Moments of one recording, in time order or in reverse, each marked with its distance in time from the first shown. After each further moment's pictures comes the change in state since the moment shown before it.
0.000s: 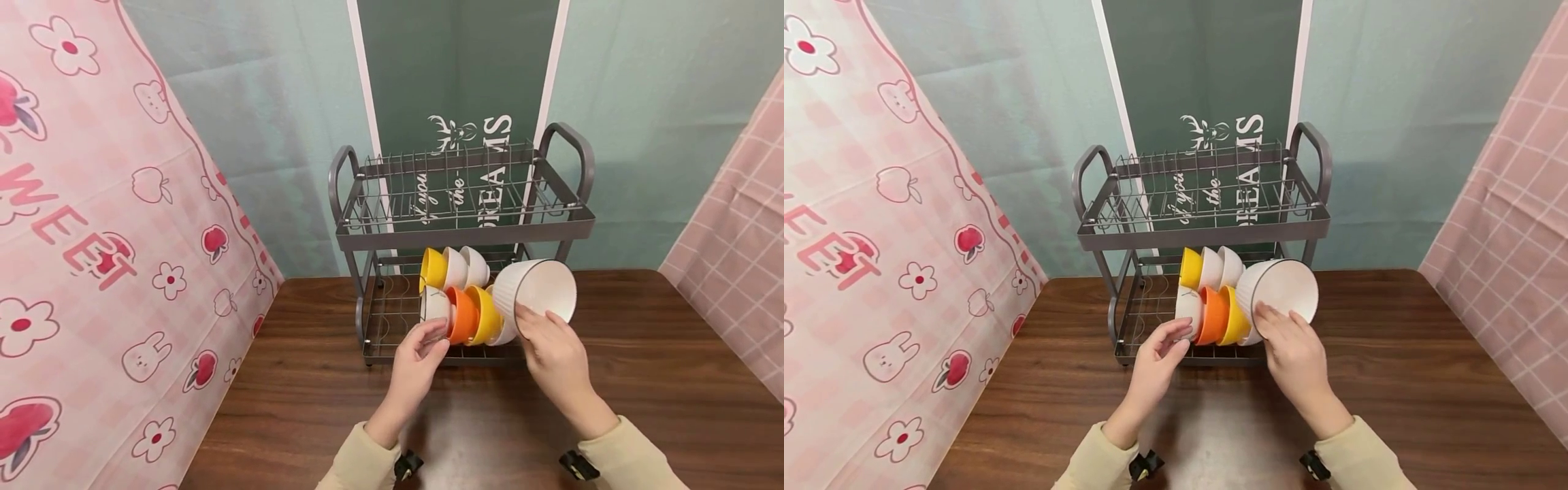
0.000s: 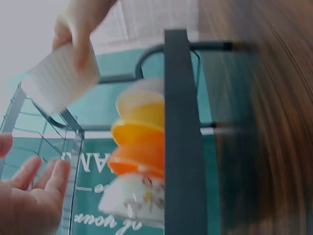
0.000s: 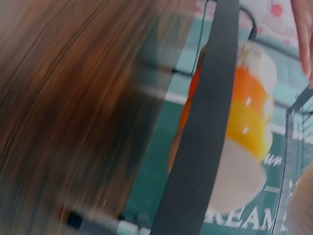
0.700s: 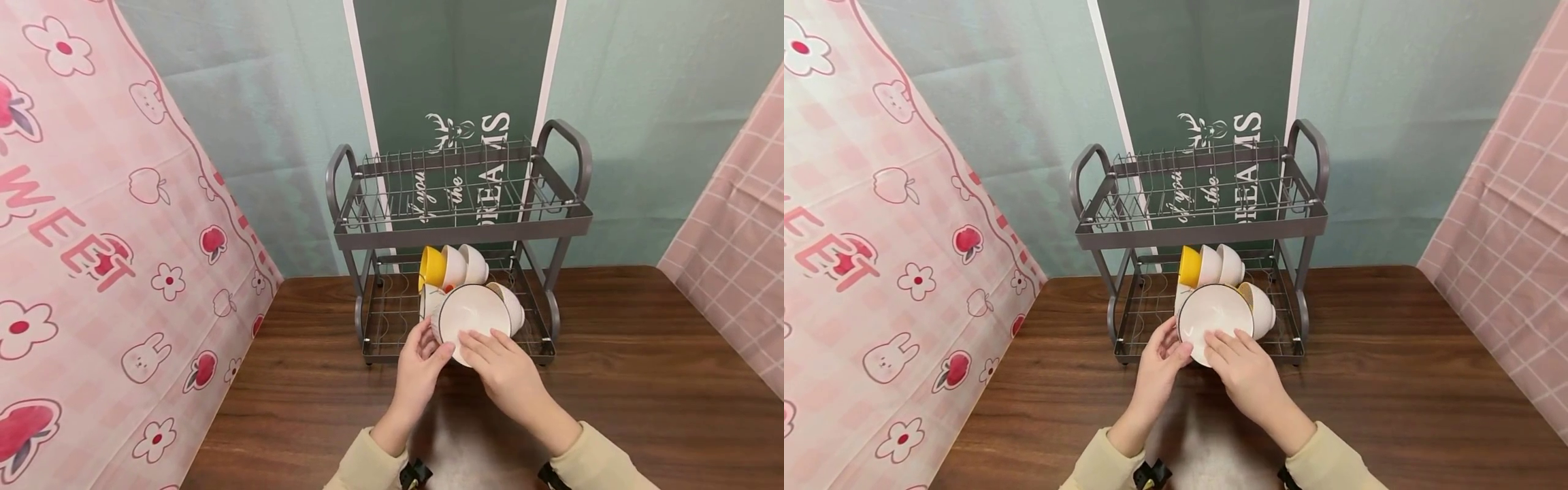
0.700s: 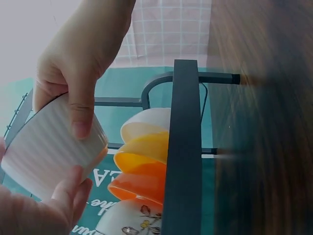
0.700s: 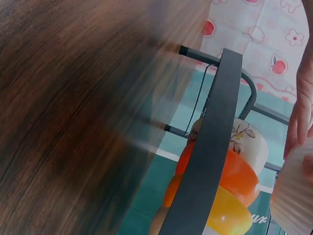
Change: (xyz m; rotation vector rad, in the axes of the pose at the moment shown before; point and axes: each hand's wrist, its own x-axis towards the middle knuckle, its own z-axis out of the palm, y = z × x) left_hand -0.008 0.000 0.010 -0.115 0.112 -0.146; right_hand -0.005 -0.049 0.018 0.038 -0.194 -0.242
